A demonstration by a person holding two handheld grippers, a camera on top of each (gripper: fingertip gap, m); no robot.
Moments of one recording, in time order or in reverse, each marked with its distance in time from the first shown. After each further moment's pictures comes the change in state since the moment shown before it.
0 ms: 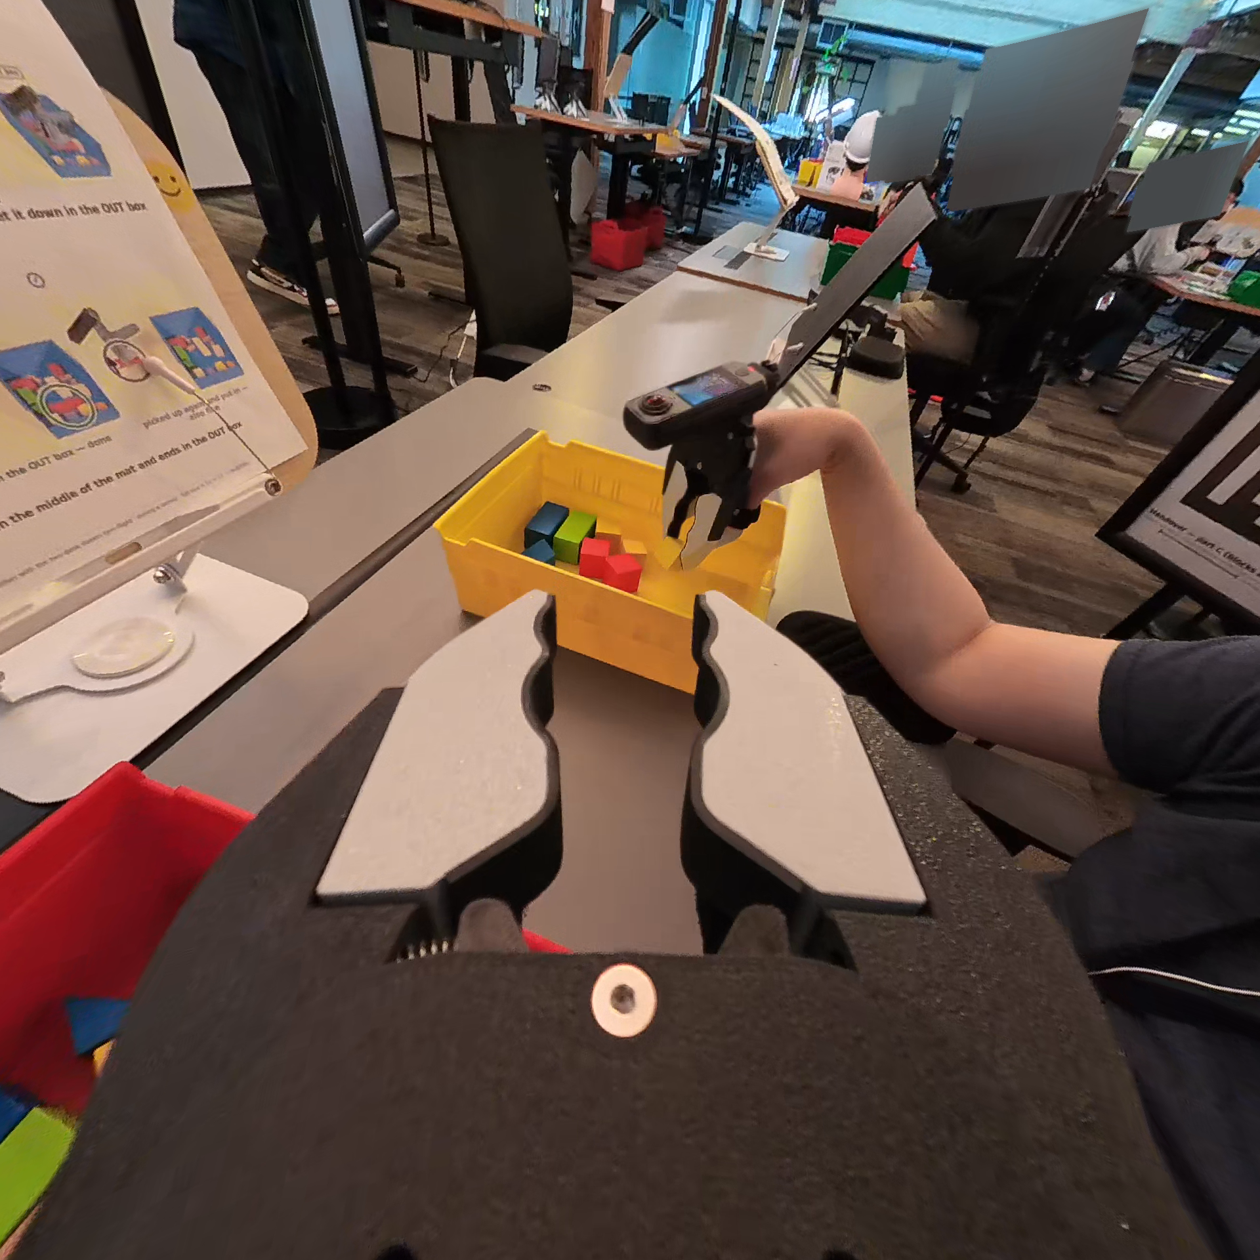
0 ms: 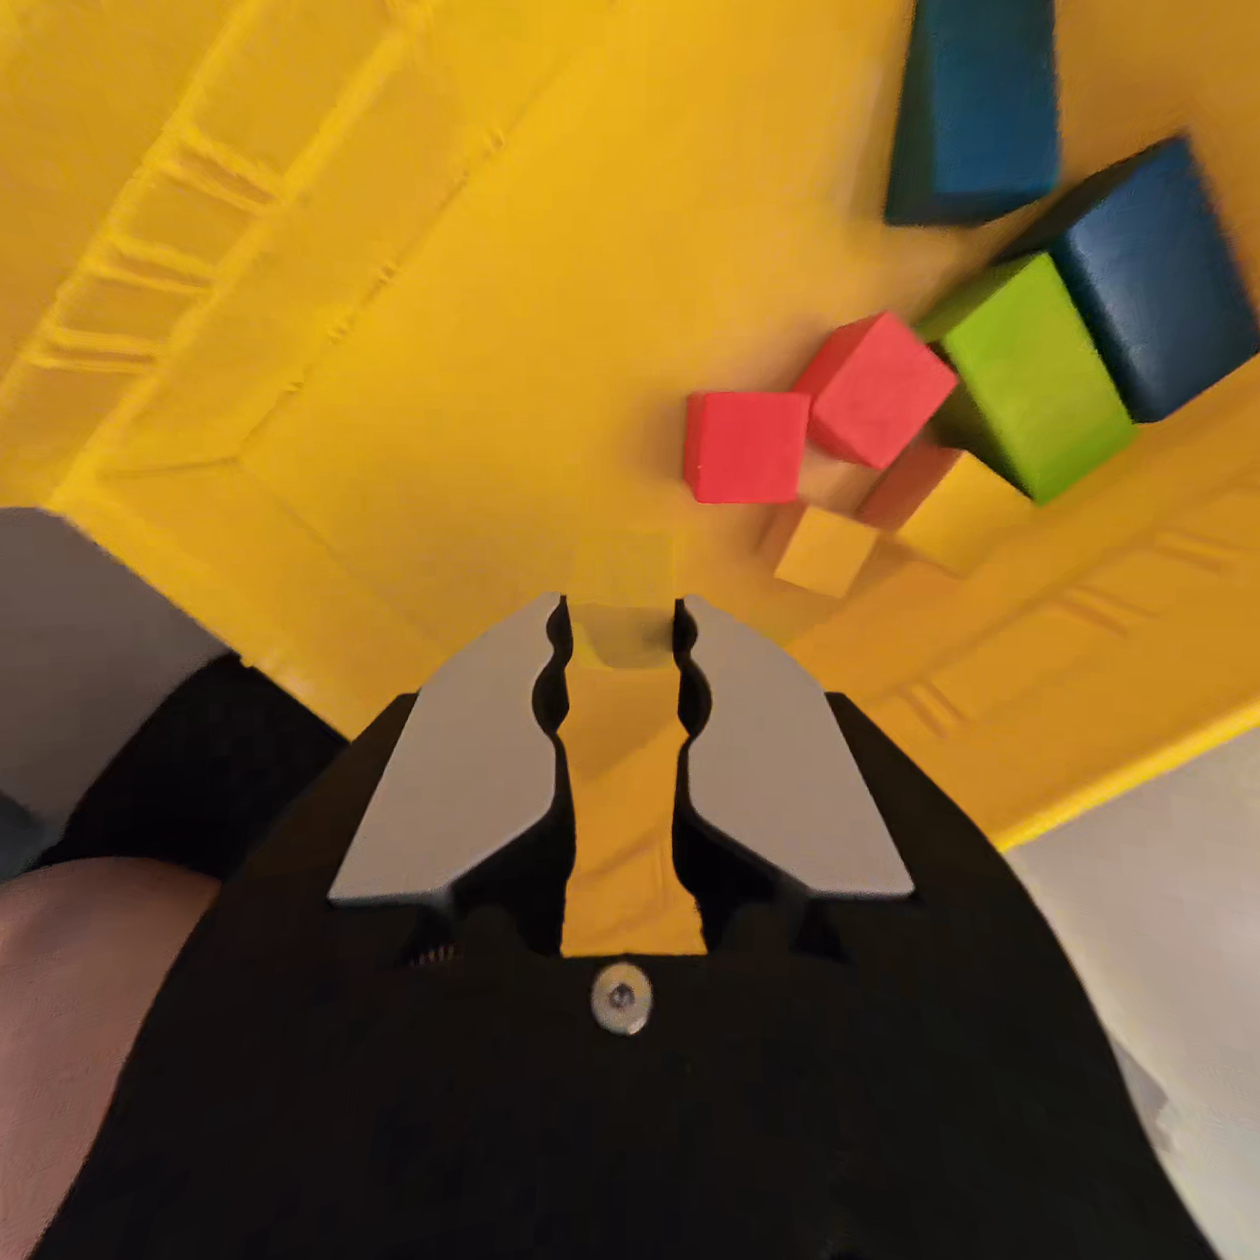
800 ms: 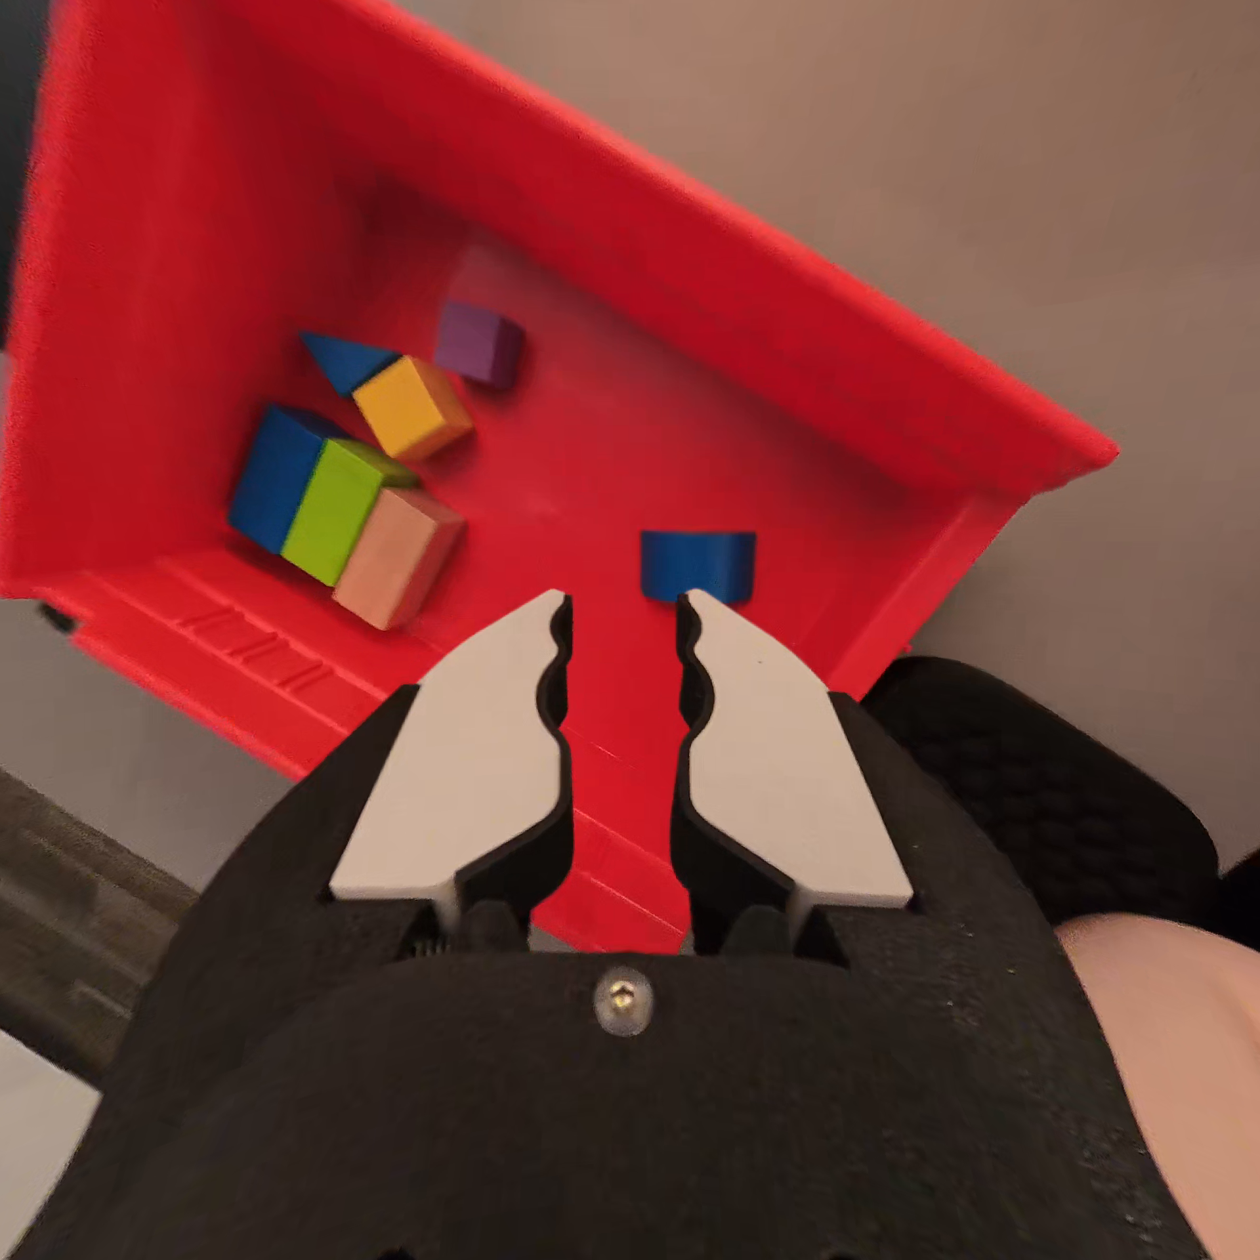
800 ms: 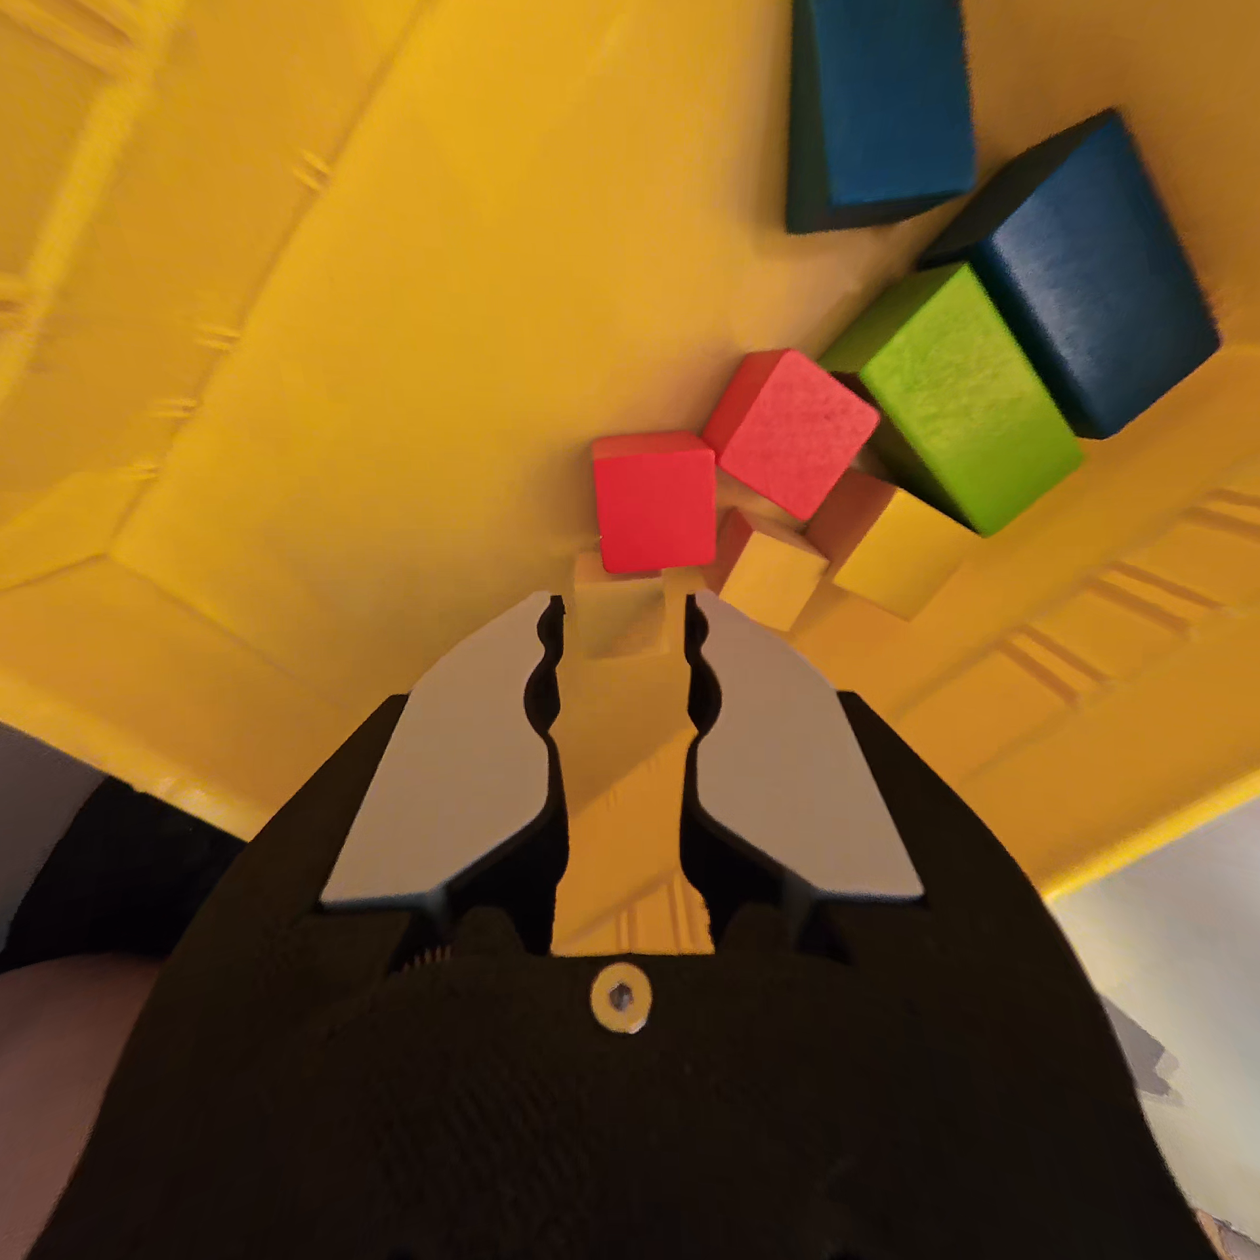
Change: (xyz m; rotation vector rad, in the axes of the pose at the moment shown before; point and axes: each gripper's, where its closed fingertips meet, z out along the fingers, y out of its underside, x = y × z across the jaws) left arm -0.101 0.187 -0.080 -1.044 -0.374 0.104; right arm 0.025 -0.010 0.022 -0.050 0.064 0.073
